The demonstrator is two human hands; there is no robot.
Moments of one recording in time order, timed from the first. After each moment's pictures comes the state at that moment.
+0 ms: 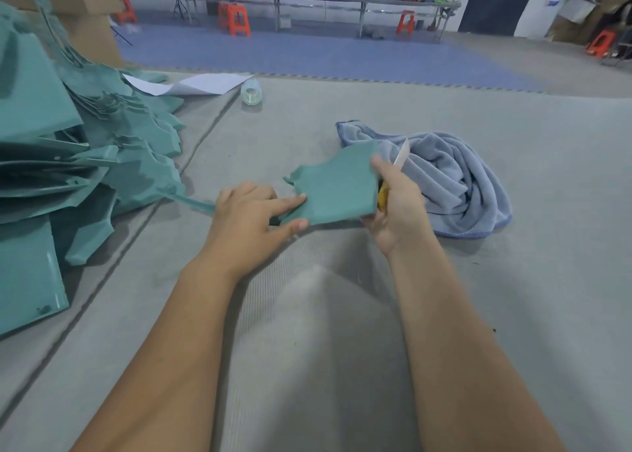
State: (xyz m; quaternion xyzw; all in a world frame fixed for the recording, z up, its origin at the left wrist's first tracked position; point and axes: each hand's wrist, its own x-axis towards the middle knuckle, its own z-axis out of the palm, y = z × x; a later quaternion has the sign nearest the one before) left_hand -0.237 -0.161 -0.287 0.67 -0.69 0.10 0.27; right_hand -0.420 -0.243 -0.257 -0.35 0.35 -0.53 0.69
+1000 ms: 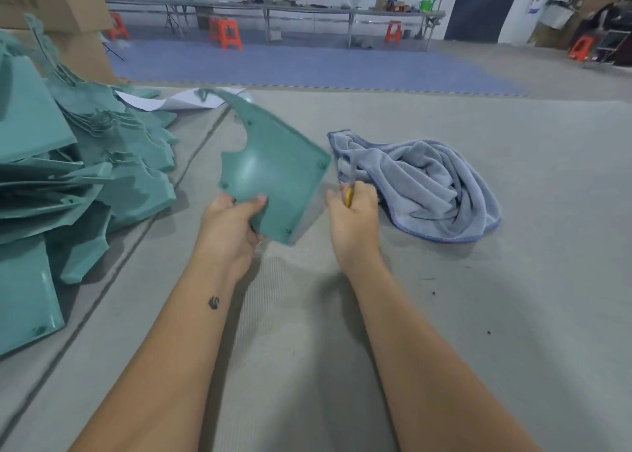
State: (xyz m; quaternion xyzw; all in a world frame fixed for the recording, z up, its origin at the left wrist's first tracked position) left_hand -0.251 -0.167 -0.269 0.45 -0.25 -0.45 0.73; right_hand -0.383 -0.230 -0.284 -0.58 0.48 -0.56 0.35
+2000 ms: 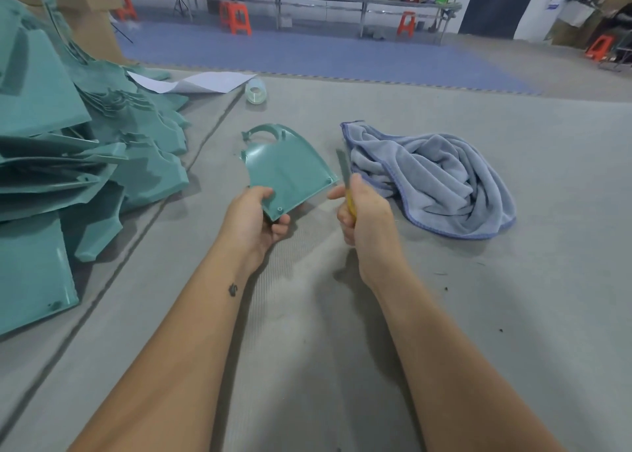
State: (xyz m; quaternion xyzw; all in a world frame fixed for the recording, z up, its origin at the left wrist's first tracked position) left_hand -0.254 -0.170 -0.274 0.50 -0.17 -0.50 0.69; right_hand -0.398 -0.209 -0.279 -0.57 0.39 -0.47 0.55
